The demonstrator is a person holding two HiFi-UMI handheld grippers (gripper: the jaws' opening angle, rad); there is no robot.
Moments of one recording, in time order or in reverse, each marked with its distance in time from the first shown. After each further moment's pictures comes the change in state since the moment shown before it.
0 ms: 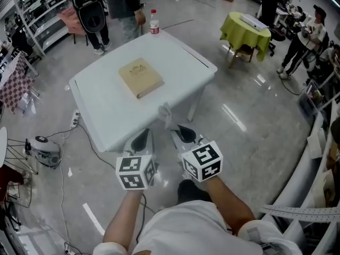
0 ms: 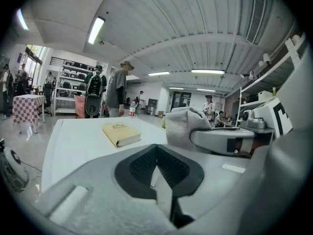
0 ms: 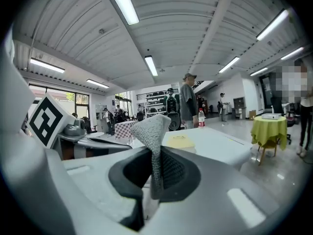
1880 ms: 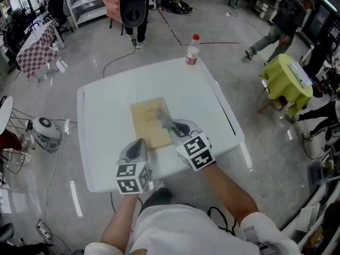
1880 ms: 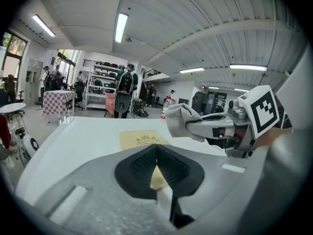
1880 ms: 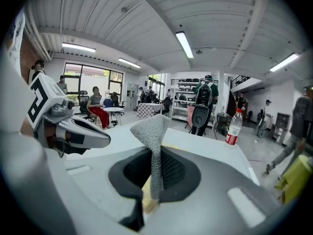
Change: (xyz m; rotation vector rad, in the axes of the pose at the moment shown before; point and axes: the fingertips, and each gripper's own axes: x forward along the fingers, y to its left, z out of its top) left arm 0.243 0.170 0.064 -0.162 0.018 0.358; right arm 0.324 -0.179 0.054 -0.336 0.186 0.371
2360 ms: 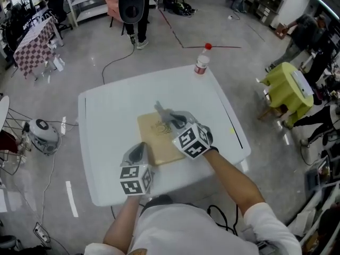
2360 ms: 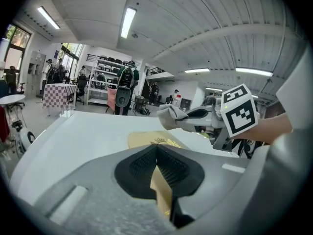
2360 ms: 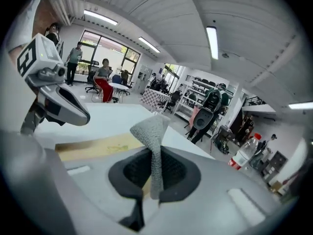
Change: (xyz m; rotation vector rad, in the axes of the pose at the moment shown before) left arm 0.049 0.061 0.009 -0.058 0.019 -0.001; right arm 0.112 -0.046 0.014 -0.337 0.139 -0.017
